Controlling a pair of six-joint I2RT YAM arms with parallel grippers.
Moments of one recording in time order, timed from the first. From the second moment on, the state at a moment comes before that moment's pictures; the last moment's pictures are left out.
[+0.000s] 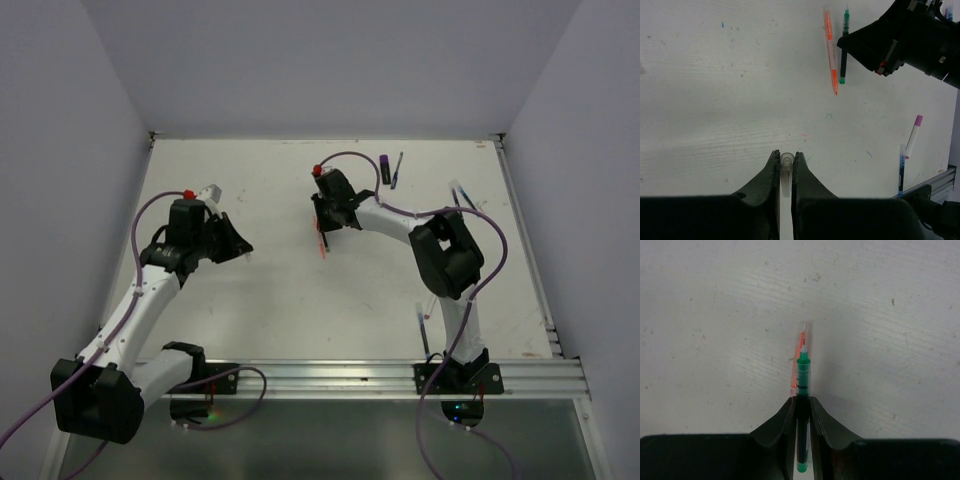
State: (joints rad) left arm -0.18 1.04 0.80 -0.51 0.30 -0.54; right arm 0.65 2.09 1.51 -0.30 0.05 0.35
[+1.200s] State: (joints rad) left arm -0.18 1.09 0.76 -0.48 0.30 -0.54; right arm 0.76 2.07 1.49 -0.28 0.00 0.32
